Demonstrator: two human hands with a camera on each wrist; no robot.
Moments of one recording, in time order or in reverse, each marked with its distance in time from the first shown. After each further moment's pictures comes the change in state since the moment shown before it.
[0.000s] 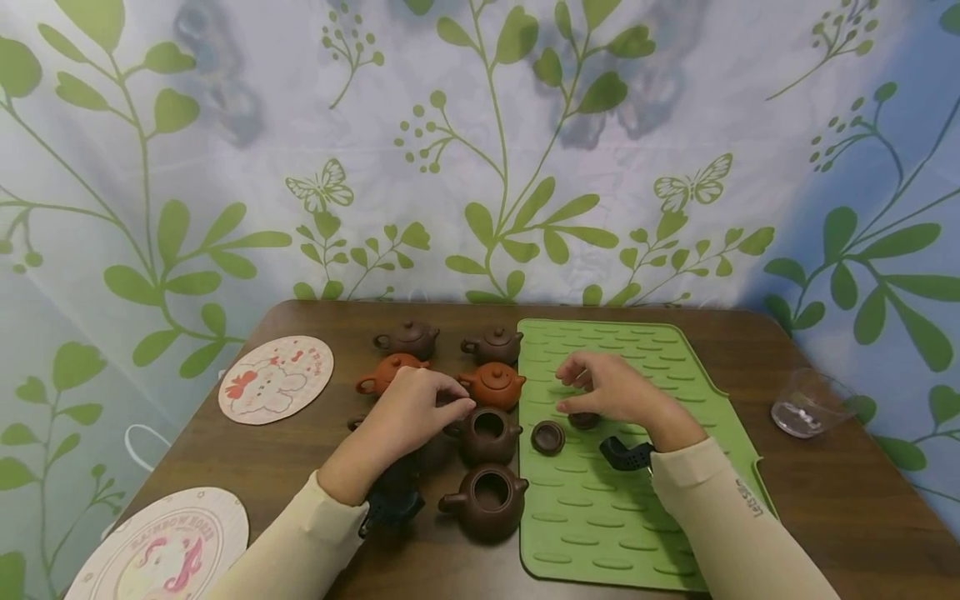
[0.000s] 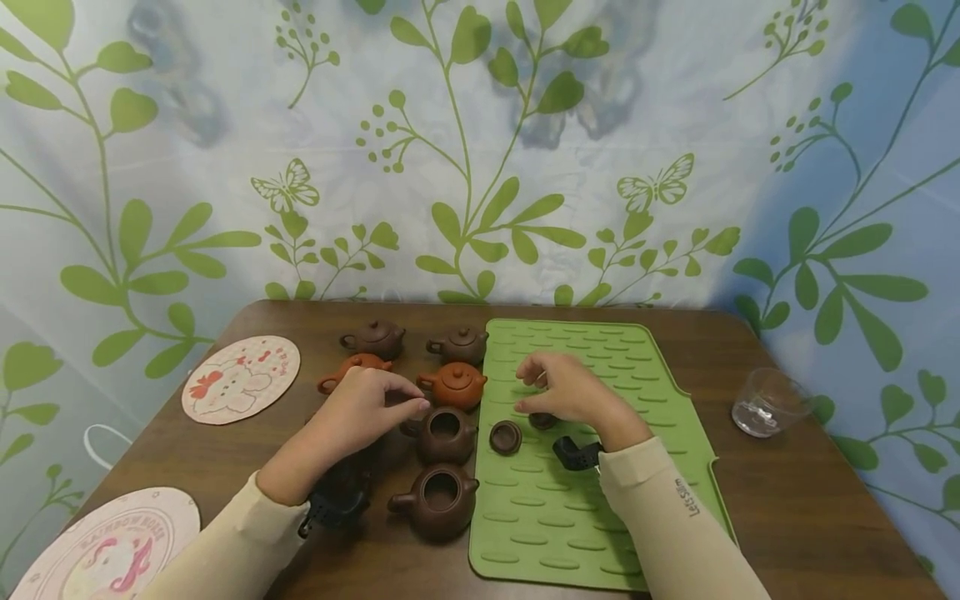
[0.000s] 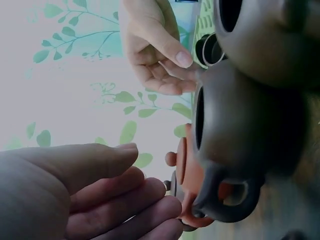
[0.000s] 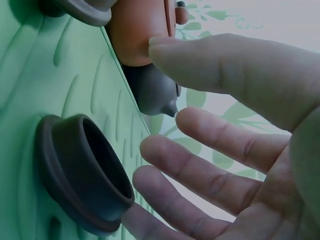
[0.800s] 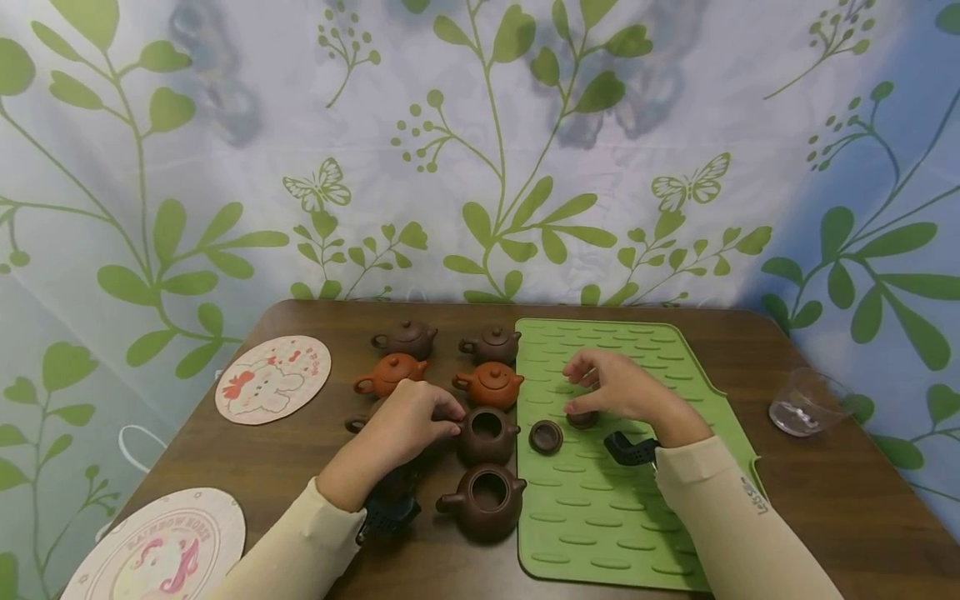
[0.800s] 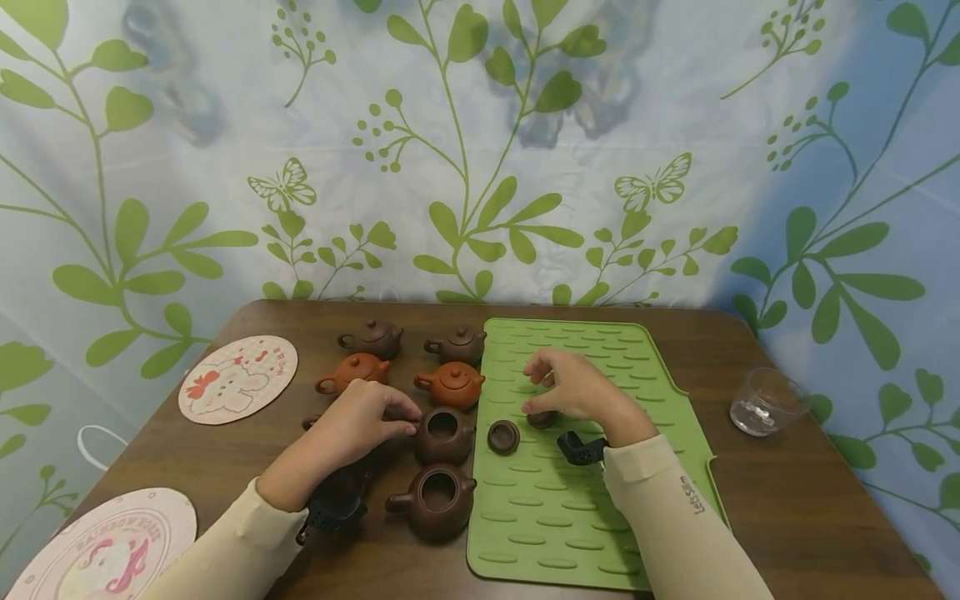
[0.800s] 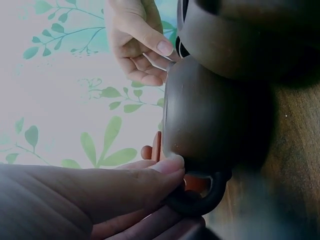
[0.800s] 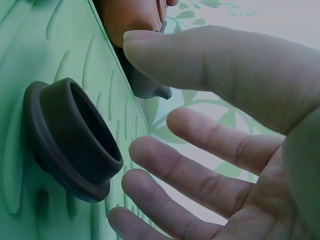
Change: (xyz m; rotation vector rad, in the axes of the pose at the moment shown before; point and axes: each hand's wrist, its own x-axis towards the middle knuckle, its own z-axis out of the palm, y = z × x) left_hand -0.005 -0.009 0.009 0.005 -0.125 -0.056; right_hand -0.002 0.008 -0.009 0.031 -0.011 0.053
